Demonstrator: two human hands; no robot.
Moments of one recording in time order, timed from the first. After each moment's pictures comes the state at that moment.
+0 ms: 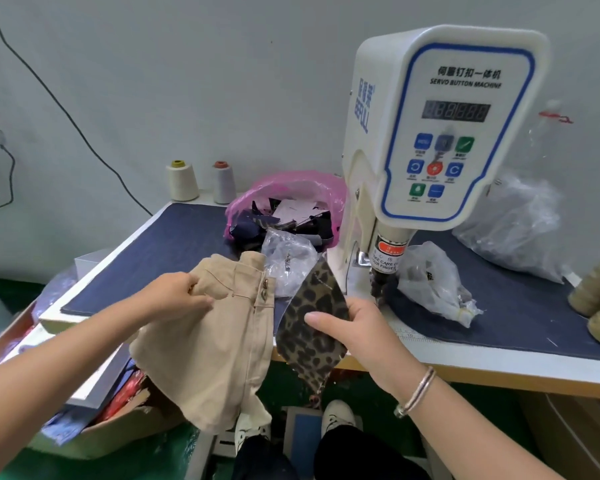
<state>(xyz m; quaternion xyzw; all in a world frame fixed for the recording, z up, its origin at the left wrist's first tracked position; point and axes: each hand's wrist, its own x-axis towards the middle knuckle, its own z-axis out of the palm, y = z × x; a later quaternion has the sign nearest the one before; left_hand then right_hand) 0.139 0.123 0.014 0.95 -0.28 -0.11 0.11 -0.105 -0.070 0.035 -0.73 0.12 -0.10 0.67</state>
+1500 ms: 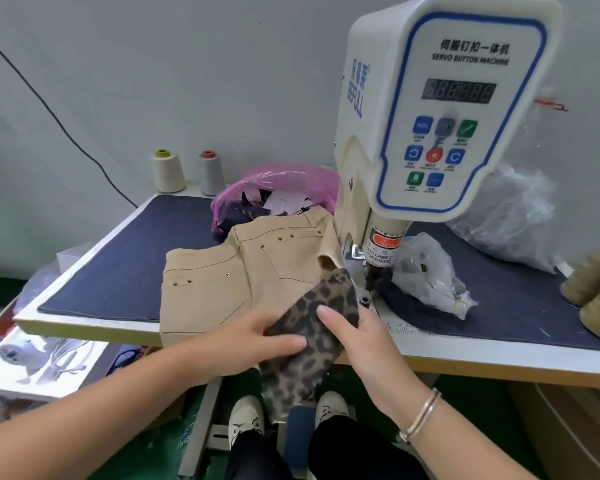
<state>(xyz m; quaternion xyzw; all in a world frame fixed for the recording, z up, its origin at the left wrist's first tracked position) 0.011 0.075 0.028 0.63 -0.38 -0.47 0.48 -0.118 -0.064 0.022 -0.68 0.19 -0.14 0.69</state>
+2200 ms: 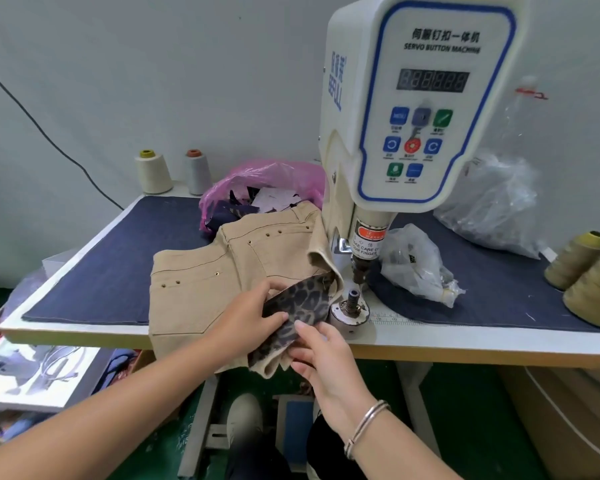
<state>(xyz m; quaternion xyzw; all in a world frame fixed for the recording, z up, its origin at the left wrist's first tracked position) 0.033 0.041 -0.011 0.80 -0.43 -0.15 0.38 -0.098 -0.039 -0.024 -0.48 0.35 -0.14 0.79</state>
